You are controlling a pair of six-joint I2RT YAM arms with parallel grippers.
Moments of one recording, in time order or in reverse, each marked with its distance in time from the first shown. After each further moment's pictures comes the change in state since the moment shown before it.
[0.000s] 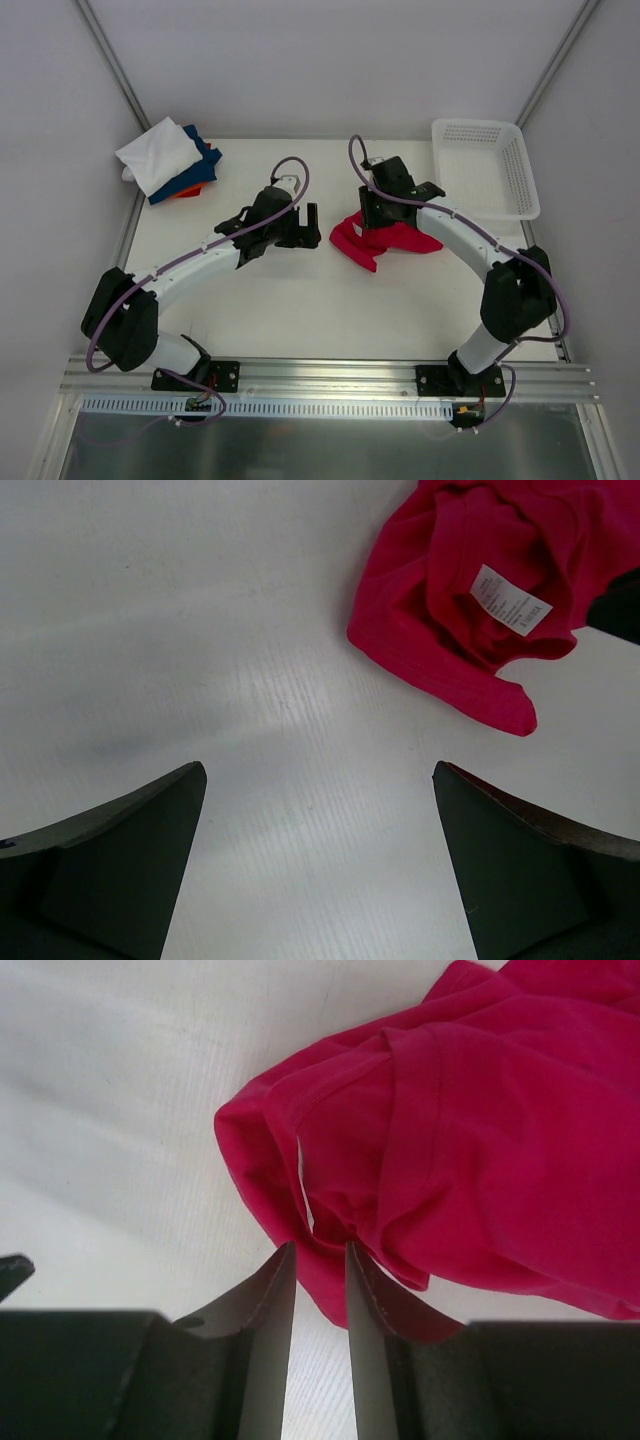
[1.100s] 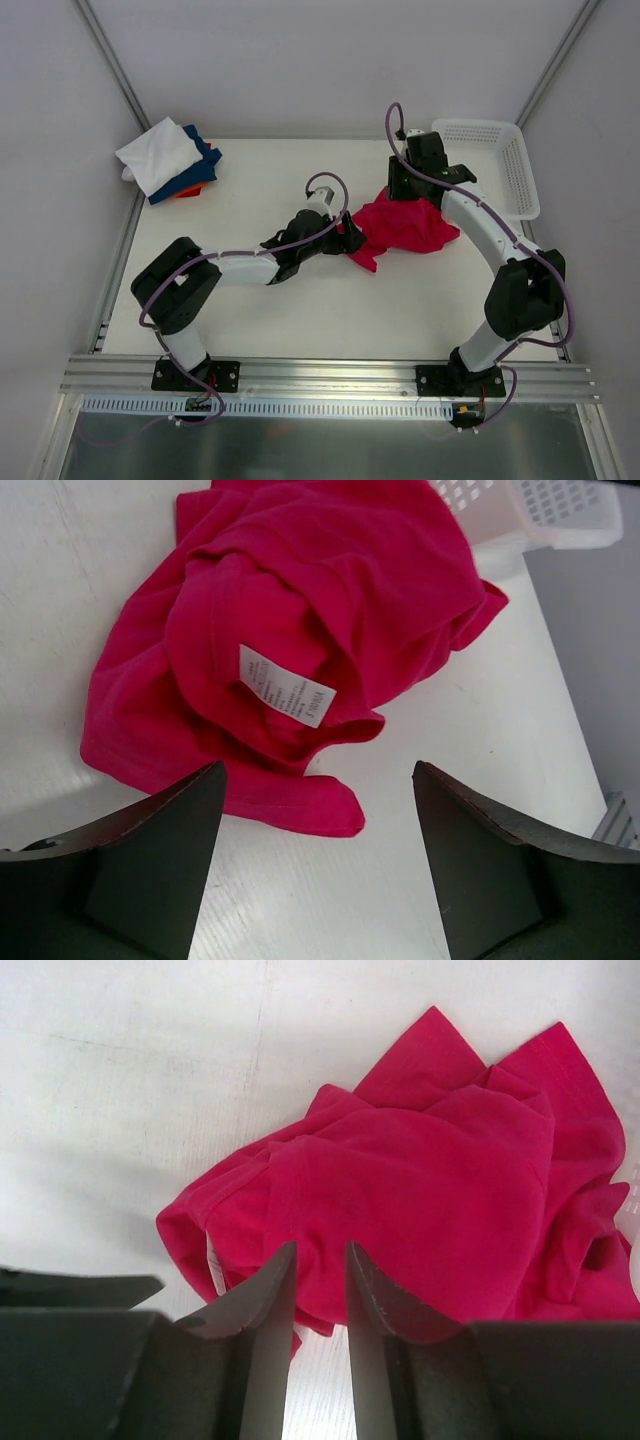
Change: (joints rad) left arm -0.166 0.267 -0.104 0.724 0.043 -0.226; right arm -0.183 0.028 0.121 0.021 -0.023 -0.036
